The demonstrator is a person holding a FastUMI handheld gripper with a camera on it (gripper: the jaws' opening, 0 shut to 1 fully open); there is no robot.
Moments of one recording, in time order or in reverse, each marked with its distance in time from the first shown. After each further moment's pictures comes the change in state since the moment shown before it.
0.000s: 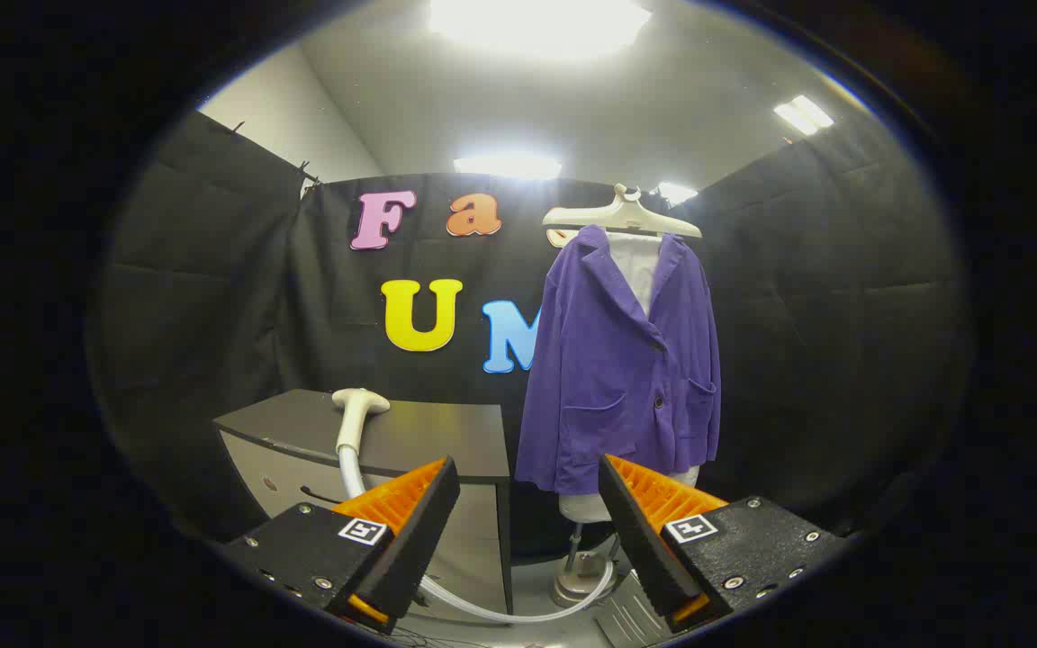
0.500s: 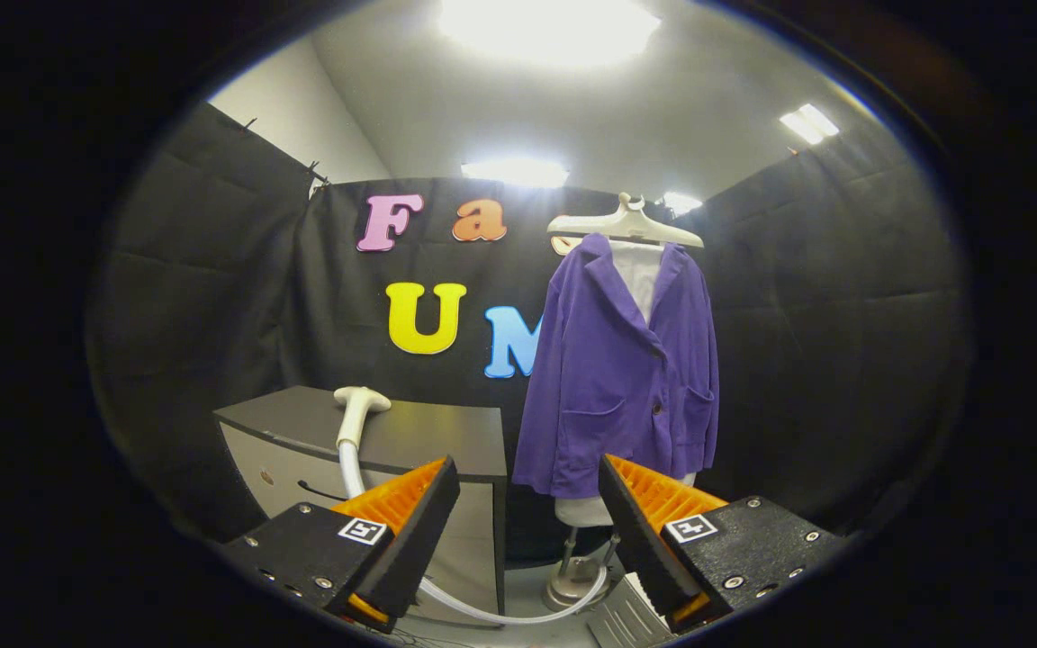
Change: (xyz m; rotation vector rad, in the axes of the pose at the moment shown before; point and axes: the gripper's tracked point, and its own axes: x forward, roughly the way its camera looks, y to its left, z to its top) arm -0.007 -0.006 0.022 -0.022 -0.078 0.006
